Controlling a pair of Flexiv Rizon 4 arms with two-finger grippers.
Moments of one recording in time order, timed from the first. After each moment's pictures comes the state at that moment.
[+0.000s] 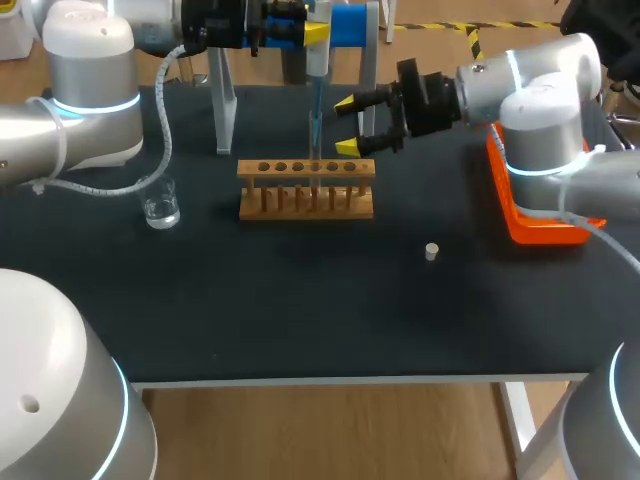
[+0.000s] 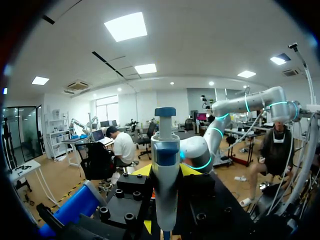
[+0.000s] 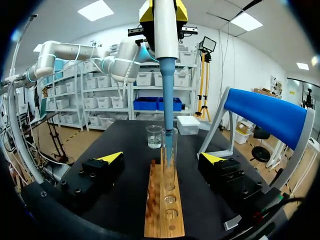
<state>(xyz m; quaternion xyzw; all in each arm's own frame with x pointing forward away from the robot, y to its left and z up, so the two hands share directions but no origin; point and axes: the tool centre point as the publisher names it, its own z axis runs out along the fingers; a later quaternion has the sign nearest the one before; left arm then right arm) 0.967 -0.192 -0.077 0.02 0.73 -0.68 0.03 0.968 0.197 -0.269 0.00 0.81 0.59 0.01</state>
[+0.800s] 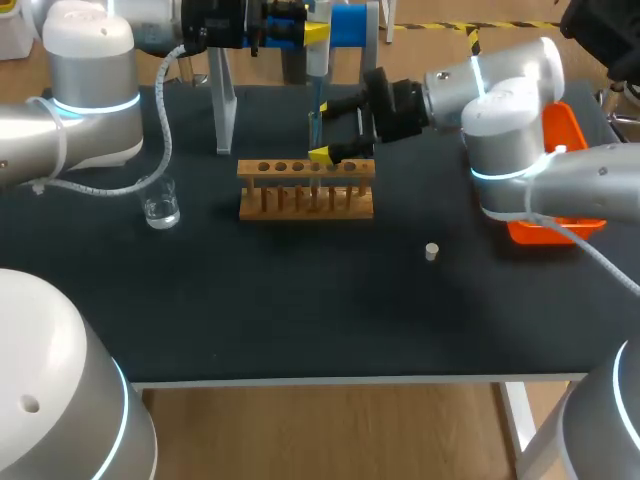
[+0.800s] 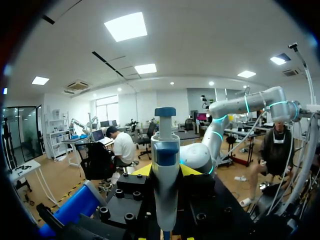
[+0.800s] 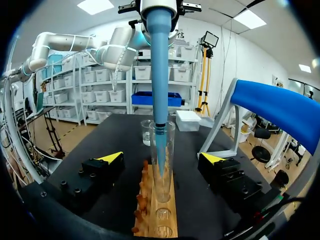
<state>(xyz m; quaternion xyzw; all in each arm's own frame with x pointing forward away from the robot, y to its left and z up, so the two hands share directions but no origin) 0.967 -0.192 -0.077 0.02 0.73 -0.68 0.03 0.980 0.238 -0.295 -0.01 0.82 0.57 0.02</state>
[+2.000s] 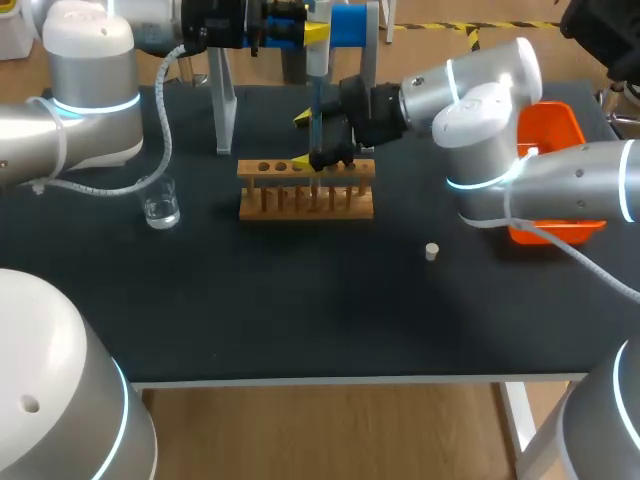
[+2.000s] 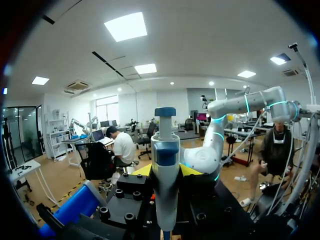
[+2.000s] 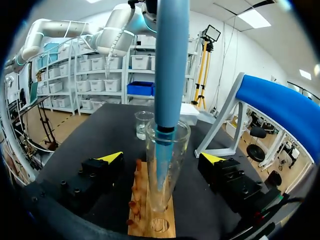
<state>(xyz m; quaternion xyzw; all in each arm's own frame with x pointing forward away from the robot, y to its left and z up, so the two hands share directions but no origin) 0.967 -0.192 -0.077 0.02 0.73 -0.68 0.03 0.984 0.262 -0.311 -0.01 0.84 0.54 0.05</state>
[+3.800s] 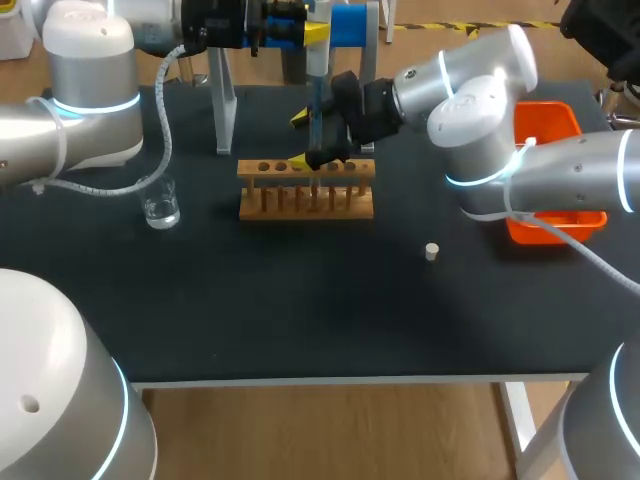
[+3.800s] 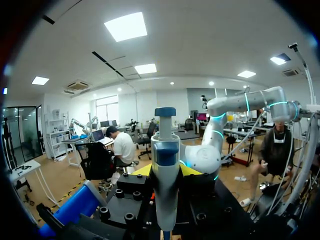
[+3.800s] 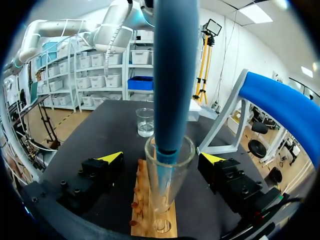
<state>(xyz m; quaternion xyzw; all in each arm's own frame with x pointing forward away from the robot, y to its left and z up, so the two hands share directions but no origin) 0.967 -0.192 -0.077 0.02 0.73 -0.68 0.03 0.981 0.266 -0.309 -0.01 0.86 0.51 0.04</state>
